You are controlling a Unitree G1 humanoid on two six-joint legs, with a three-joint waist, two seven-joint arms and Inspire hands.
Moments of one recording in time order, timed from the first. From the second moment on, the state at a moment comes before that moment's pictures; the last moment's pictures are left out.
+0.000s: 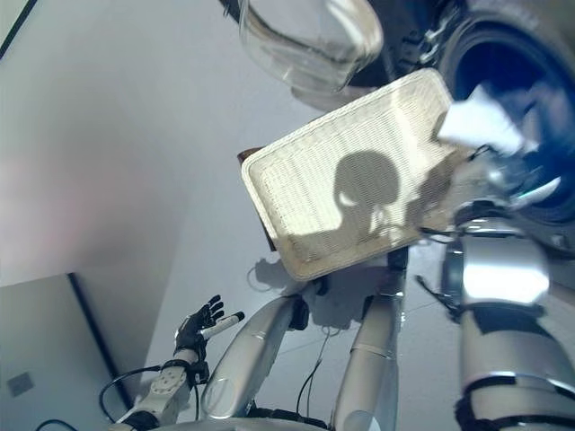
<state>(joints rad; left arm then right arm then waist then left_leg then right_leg) -0.08 0.18 -0.44 1.06 -0.57 -0.42 0.10 -1.24 -0.77 0.10 1.38 0.73 -0.31 -0.61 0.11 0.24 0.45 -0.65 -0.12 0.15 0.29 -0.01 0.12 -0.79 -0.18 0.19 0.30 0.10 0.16</state>
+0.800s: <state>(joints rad) -0.04 0.15 -0.46 1.03 -0.57 -0.42 0.09 -1.23 -0.80 0.01 1.35 0.70 -0.35 -0.67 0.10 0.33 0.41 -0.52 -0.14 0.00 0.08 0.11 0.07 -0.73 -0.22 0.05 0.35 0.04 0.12</state>
